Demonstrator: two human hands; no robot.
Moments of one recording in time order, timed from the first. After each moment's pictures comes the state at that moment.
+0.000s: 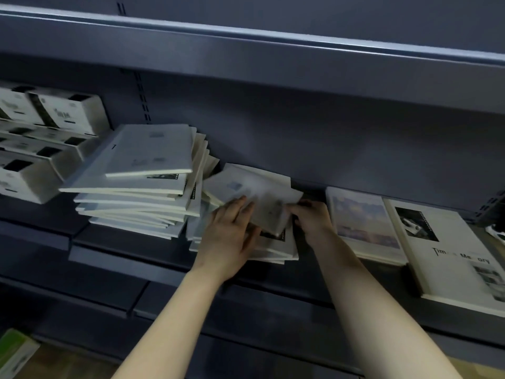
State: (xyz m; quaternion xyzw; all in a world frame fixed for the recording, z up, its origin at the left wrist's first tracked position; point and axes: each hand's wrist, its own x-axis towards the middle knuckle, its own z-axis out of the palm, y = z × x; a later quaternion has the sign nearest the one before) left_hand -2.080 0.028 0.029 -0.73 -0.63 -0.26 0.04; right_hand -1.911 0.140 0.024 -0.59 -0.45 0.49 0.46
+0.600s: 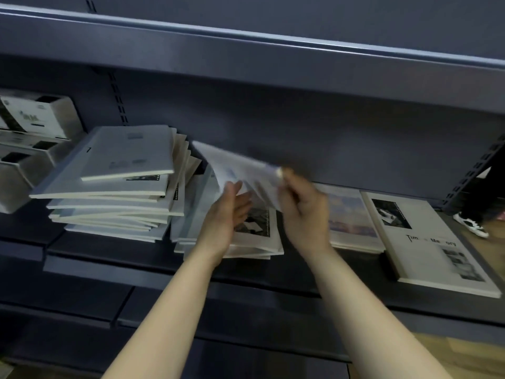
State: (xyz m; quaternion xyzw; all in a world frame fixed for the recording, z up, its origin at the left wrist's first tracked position) left_hand -2.059 0.039 0.055 -0.50 -0.46 -0.55 -0.48; right_hand -1.909 0.059 0.080 -0.34 -0.73 0.16 0.58
